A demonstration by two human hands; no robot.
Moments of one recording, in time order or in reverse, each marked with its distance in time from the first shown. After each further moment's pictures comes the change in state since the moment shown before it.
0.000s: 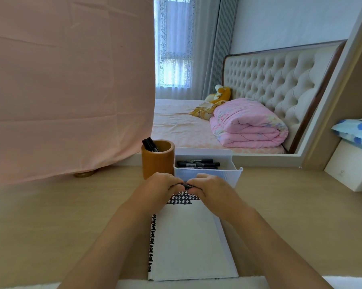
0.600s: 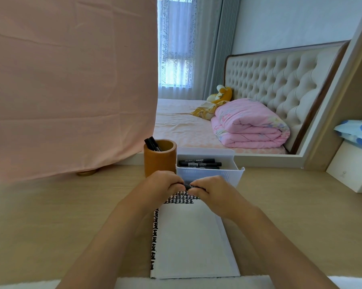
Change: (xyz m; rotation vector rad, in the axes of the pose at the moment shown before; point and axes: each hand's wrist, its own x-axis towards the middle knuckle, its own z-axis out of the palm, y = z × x) left_hand -0.003 0.006 -0.013 0.017 -0.072 -0.036; right_hand -0.001 -0.002 -0.002 0.131 -0.074 0.085
